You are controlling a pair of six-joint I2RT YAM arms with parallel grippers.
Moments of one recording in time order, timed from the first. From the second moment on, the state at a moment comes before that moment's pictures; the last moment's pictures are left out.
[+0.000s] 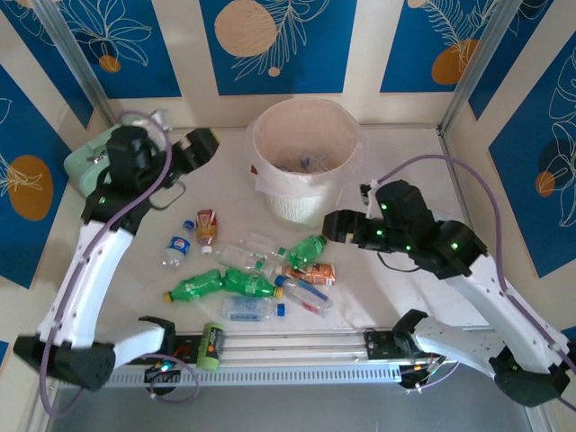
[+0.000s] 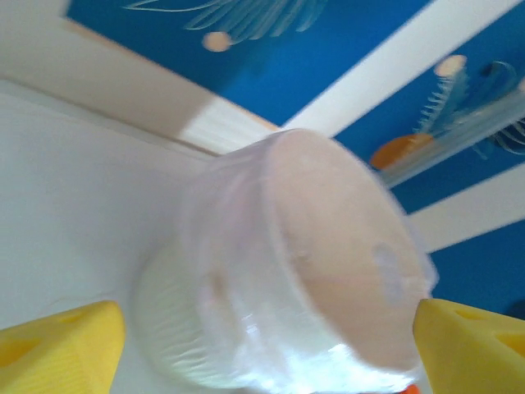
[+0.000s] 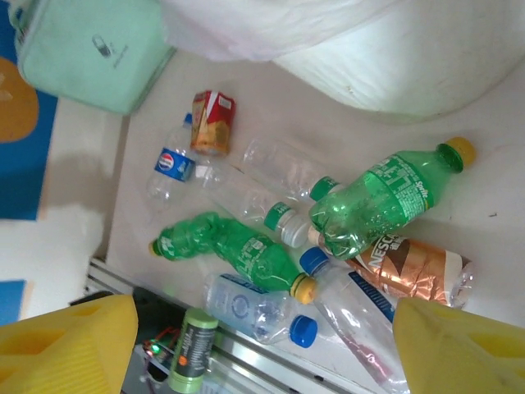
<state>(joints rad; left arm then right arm) -0.23 1.12 1.32 -0.56 0.26 -0.69 0.74 0.94 1.23 -1.00 -0.12 0.78</state>
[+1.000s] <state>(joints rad) -0.06 1.20 0.75 -0.75 -0.11 -0.63 0.96 1.16 1.29 -0.90 0.01 0.74</state>
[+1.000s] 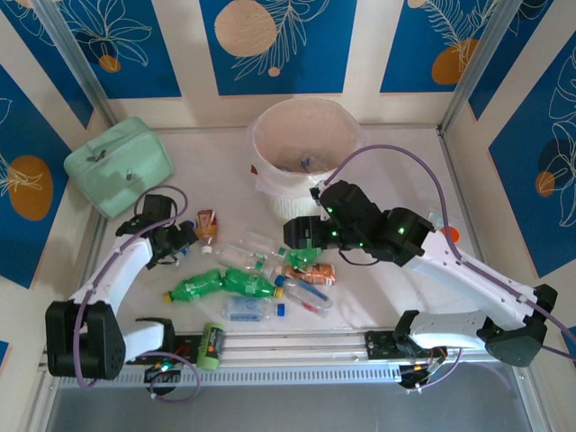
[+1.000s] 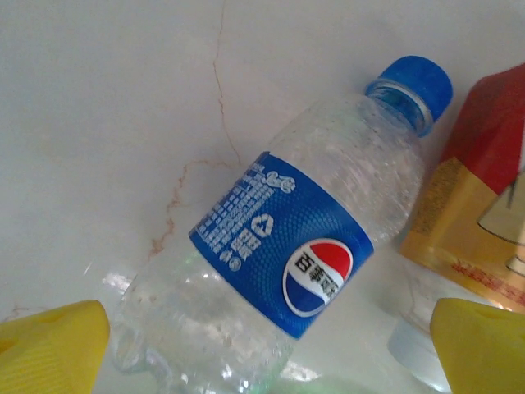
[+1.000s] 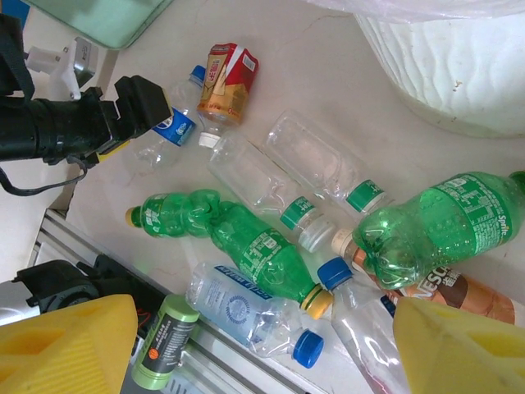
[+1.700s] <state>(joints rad) -0.03 1.55 0.87 -0.62 -0.10 -0.68 0.98 1.23 1.32 -0.90 0.01 0.74</state>
